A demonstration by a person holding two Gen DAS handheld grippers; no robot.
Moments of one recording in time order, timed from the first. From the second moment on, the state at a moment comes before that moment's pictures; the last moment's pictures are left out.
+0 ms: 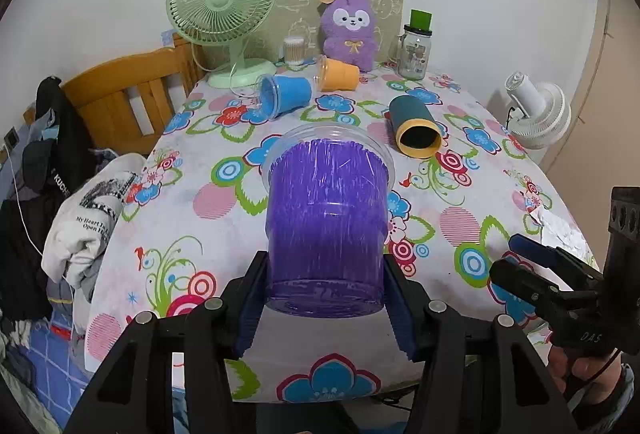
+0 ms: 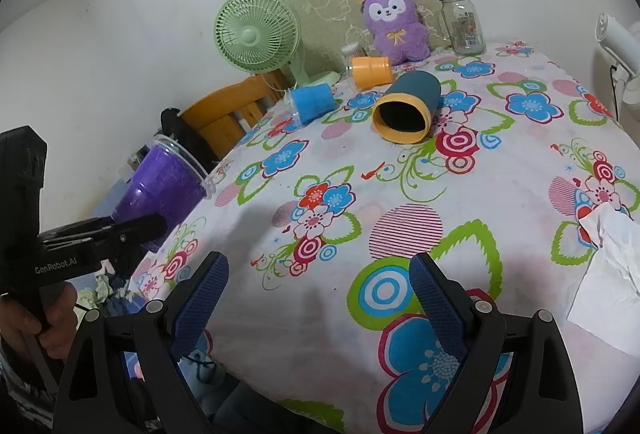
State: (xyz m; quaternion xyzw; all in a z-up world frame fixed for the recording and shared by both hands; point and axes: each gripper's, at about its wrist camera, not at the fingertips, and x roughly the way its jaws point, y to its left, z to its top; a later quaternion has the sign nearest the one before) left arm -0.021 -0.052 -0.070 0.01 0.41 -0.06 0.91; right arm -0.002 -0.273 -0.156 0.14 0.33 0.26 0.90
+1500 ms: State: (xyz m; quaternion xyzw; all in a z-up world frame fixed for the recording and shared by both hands) left arm 0.193 -0.094 -0.115 0.08 0.58 -0.13 0.80; right arm 0.034 -0.264 -0.164 0.11 0.36 0.24 0.89
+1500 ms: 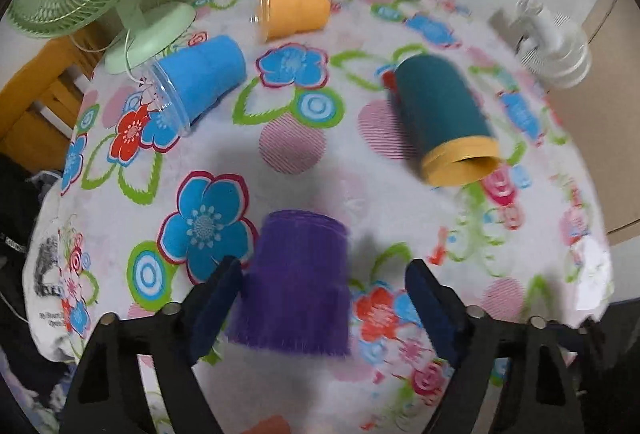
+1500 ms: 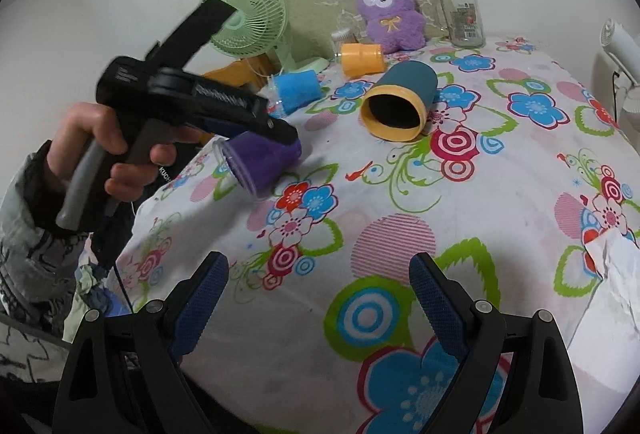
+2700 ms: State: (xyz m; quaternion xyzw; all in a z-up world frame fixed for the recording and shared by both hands) left arm 0.136 -0.062 -0.066 0.01 0.47 -0.10 0.88; right arm 0.068 -0.249 -0.131 0.07 0.35 0.15 0.92
